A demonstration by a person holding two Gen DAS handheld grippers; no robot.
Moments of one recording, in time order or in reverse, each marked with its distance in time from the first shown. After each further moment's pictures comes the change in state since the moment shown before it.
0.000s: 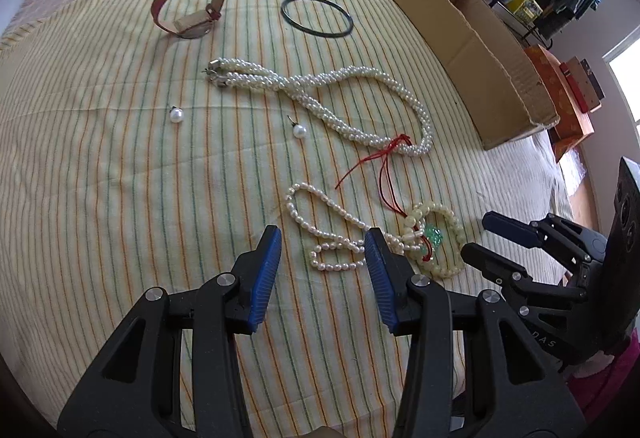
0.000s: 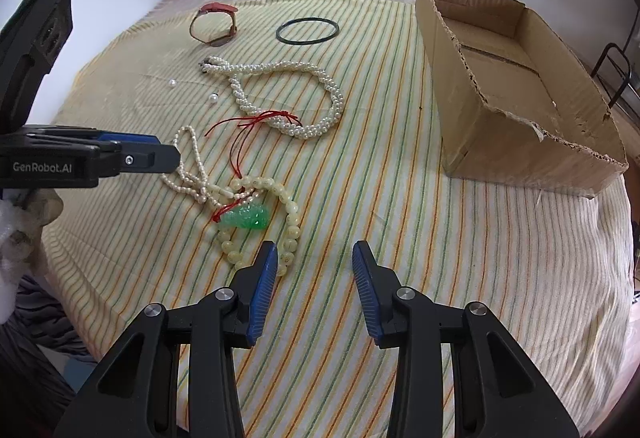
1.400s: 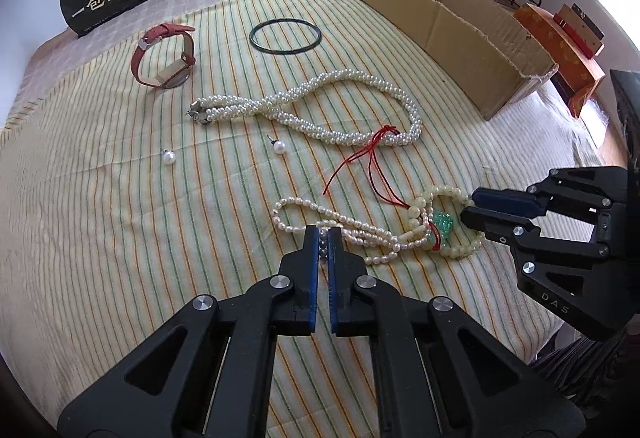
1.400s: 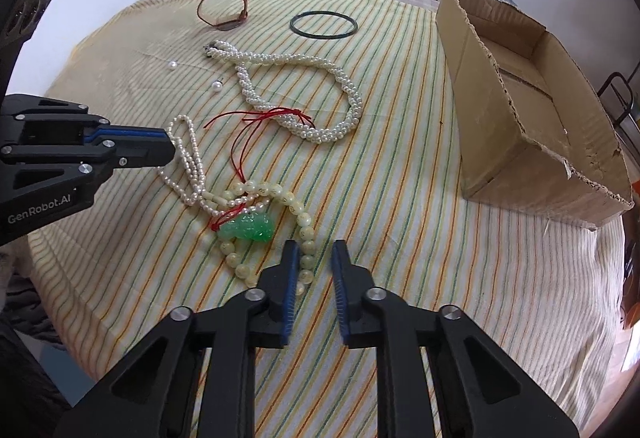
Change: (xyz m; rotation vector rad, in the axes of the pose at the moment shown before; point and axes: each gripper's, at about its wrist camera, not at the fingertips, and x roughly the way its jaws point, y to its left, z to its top) left arm -0.006 -0.027 -0.009 0.198 -0.092 0.121; right arm 0.013 0.012 0.005 -0.083 0.013 -0.037
